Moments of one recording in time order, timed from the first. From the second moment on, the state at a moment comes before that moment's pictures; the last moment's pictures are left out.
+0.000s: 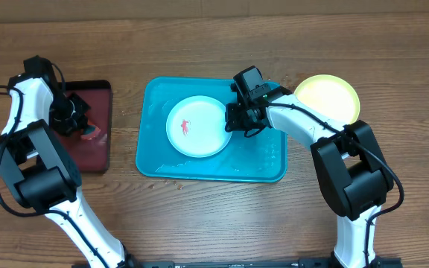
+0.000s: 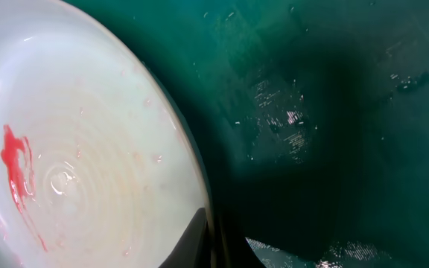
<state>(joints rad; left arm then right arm) 0.41 2.20 1.69 -1.00 0.06 -0.43 0.48 2.09 1.41 -0.51 -0.27 0.44</state>
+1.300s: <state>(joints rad) 0.40 2.21 1.79 -1.16 -0.02 -0.41 0.48 2.09 1.41 -0.52 -0.26 0.44</state>
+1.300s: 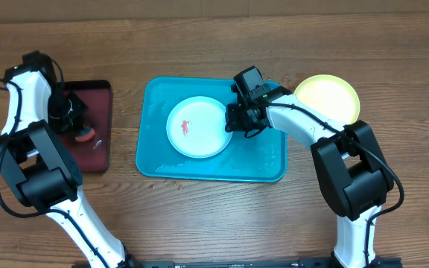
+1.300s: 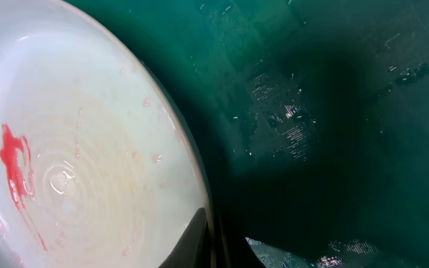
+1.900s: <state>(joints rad) 0.40 2.21 1.68 -1.02 -0.02 -0.41 0.48 2.09 1.41 -0.52 -0.26 0.44</state>
